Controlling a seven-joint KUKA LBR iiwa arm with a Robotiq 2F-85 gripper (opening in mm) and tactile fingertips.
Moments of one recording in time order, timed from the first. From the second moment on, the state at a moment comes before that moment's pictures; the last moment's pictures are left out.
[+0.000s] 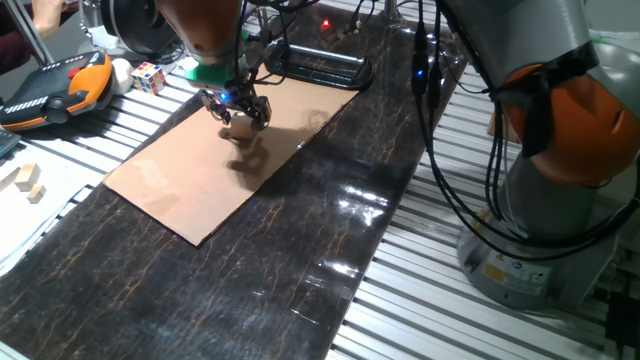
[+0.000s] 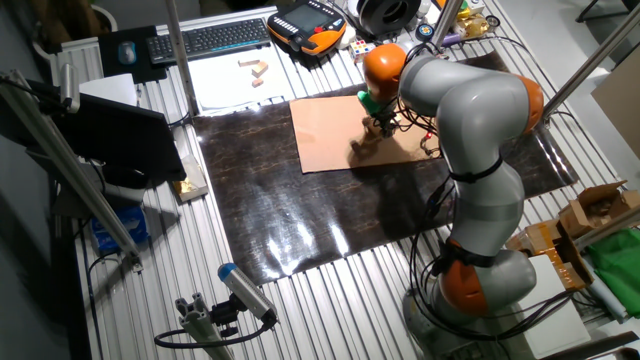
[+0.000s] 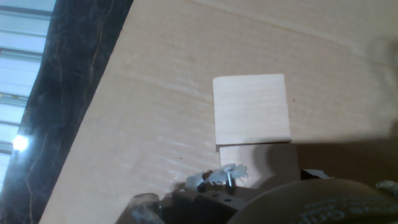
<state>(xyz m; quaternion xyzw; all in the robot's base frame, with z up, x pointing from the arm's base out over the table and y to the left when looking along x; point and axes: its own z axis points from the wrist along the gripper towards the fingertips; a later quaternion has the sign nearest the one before) 0.634 -0.066 0.049 0.63 0.76 -0.05 0.11</state>
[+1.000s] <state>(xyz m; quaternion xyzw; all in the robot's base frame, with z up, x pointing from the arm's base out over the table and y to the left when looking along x) 0.650 -0.017 0.109 0.63 0.77 -0.07 0.08</state>
